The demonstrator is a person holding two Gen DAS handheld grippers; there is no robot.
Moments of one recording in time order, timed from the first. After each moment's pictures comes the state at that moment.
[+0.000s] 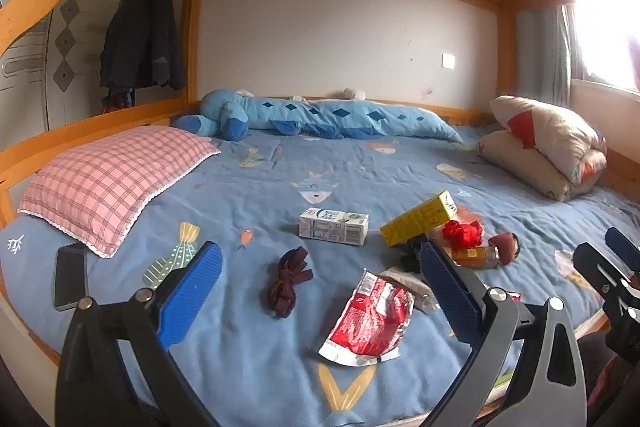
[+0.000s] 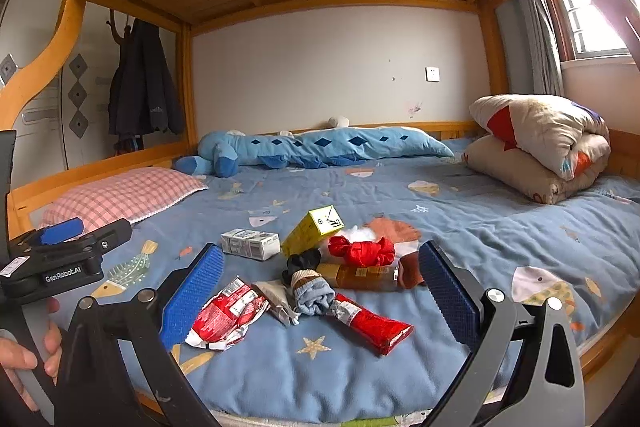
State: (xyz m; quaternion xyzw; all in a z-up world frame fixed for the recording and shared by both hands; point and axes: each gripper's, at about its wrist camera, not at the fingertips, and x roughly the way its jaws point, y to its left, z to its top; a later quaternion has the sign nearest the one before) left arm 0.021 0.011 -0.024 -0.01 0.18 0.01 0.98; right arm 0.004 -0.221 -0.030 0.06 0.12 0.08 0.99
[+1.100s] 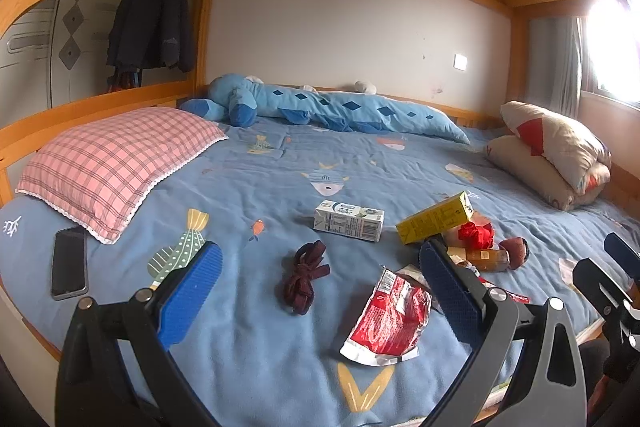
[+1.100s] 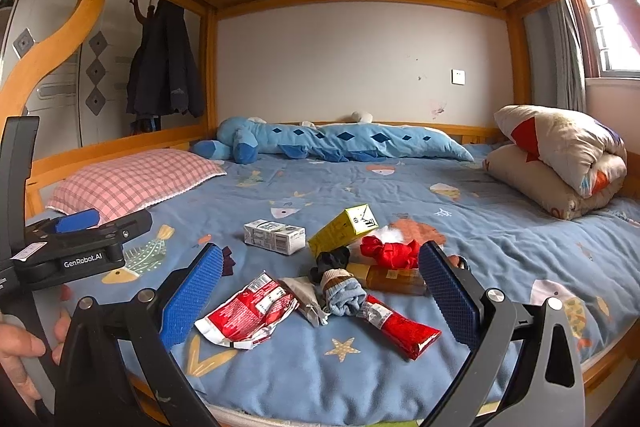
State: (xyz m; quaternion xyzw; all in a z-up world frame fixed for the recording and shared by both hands) left arm 0.030 0.042 -0.029 -0.04 0.20 0.01 0.98; right arm 0.008 -0.185 -0.021 0.02 0.12 0.11 0.99
